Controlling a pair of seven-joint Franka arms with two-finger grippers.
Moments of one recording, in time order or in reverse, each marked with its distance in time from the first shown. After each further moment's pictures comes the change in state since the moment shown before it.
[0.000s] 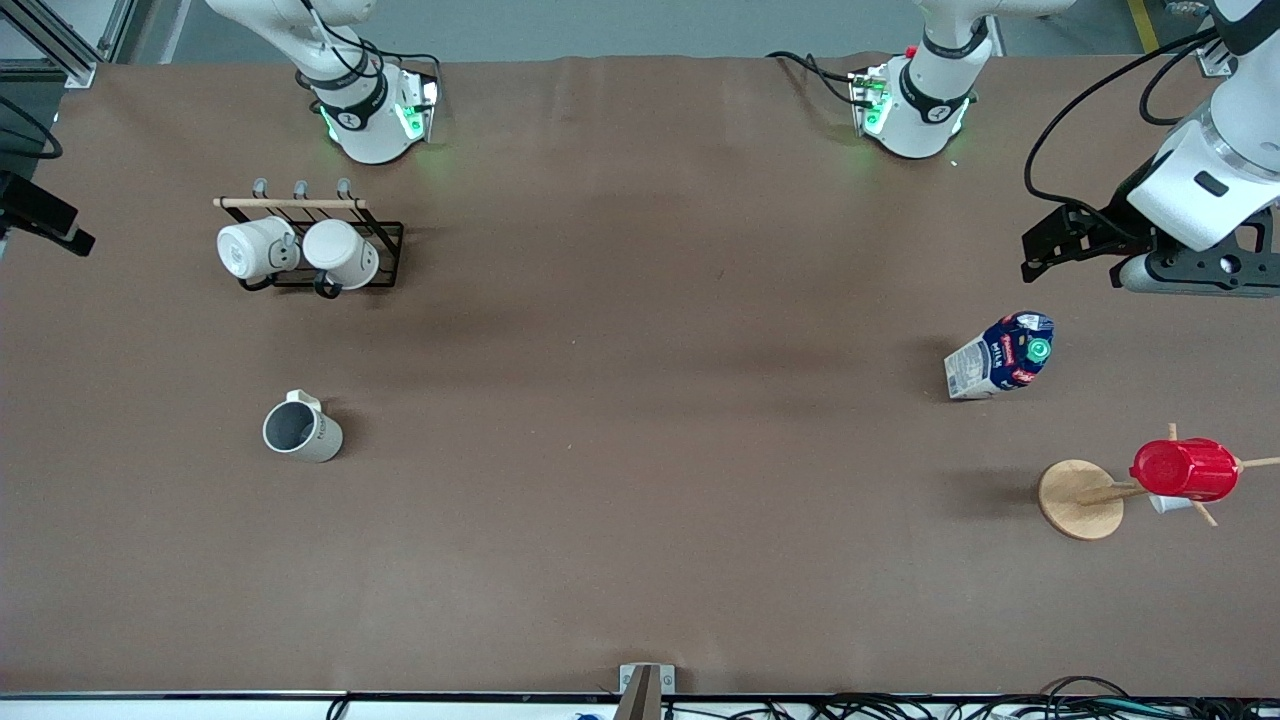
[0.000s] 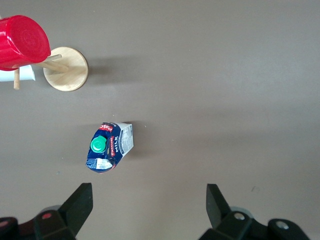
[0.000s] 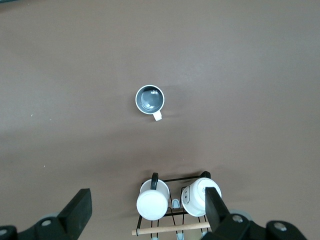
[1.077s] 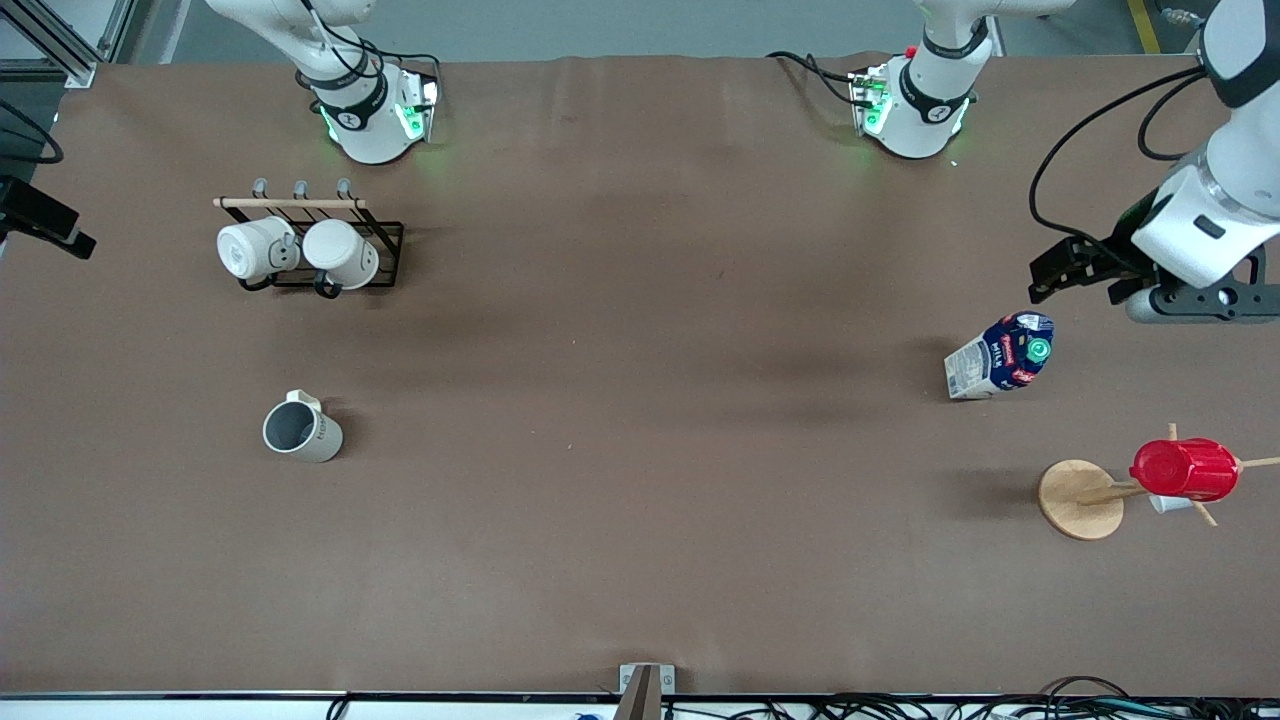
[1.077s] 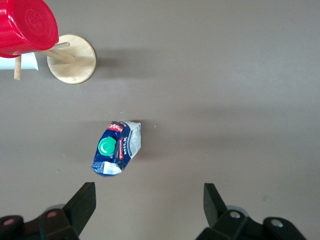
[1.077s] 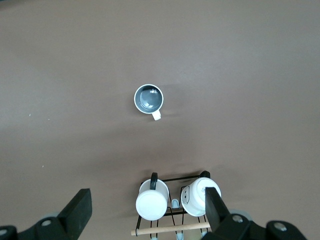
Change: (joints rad) left arm 0.009 0.013 0.051 -0.118 0.000 0.108 0.005; right arm -0.001 0.014 -0.003 -0.002 0.000 0.007 -0.001
